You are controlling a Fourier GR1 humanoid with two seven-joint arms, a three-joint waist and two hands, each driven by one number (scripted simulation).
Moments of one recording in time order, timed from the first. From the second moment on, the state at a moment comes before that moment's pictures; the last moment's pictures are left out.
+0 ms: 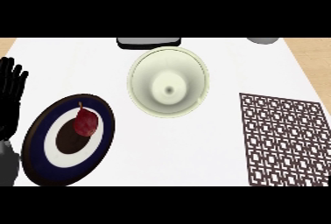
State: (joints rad) left arm -0.19 0.32 0.27 -1.52 0.14 0.03 -0.01; right arm 0.38 -0.42 -0.31 -1.78 0.93 0.11 0.25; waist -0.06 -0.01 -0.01
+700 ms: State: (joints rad) left arm -0.23 0.30 0.24 -1.50 0.13 0.02 -0.02; right arm 0.25 -0.35 -0.23 -2.35 0.83 0.34 0.53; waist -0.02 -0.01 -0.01
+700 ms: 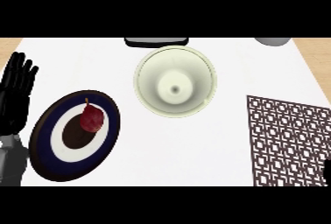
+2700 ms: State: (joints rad) left arm -0.30 0.28 0.22 -1.47 0.12 0.02 -0.01; right arm -0.82 0.00 0.18 -1.20 0.88 -0.01 1.00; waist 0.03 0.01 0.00
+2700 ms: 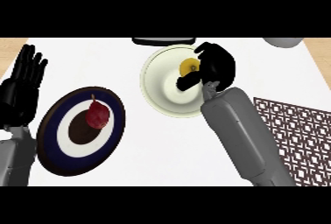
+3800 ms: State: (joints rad) left arm -0.25 0.30 0.26 -1.48 0.13 0.00 -0.01; right arm -0.56 -0.07 0.05 -1.36 0.78 -0.69 0.73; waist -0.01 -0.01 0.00
